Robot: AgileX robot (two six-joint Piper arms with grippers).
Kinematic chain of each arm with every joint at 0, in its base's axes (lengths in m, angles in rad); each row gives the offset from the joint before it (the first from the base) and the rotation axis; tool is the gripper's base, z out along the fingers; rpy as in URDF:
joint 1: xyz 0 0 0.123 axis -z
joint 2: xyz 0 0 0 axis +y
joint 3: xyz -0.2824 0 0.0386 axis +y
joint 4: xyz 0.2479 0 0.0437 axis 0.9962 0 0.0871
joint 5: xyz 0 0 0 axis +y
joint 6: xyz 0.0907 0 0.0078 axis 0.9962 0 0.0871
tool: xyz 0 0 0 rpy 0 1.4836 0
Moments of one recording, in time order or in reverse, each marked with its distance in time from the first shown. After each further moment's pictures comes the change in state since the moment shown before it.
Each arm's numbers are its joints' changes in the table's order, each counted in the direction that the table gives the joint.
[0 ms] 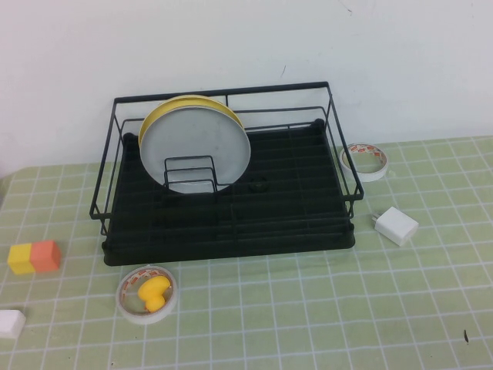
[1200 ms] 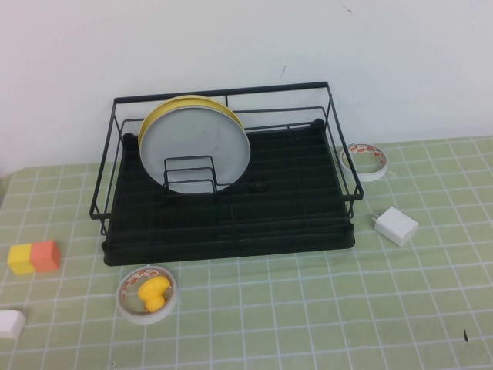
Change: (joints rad) right arm 0.000 0.000 0.000 0.000 0.001 0.000; left arm -0.261 -0.323 0.362 1.645 0.384 -1.867
